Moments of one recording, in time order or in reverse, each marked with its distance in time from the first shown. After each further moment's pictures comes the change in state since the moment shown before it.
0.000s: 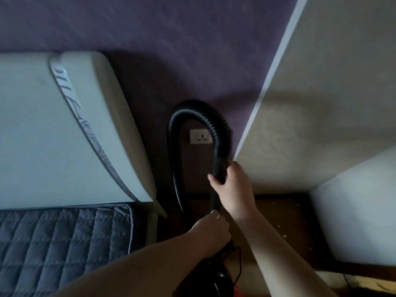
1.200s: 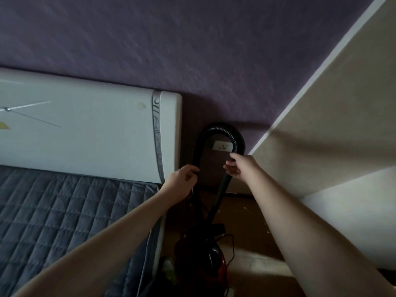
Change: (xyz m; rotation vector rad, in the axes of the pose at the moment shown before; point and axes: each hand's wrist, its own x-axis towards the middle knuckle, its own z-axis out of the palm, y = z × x) left_hand -0.186 -0.081 -0.113 -1.275 0.534 -0.789; right_hand 0.047 -0.111 -0.058 0.704 -0.268 0.884
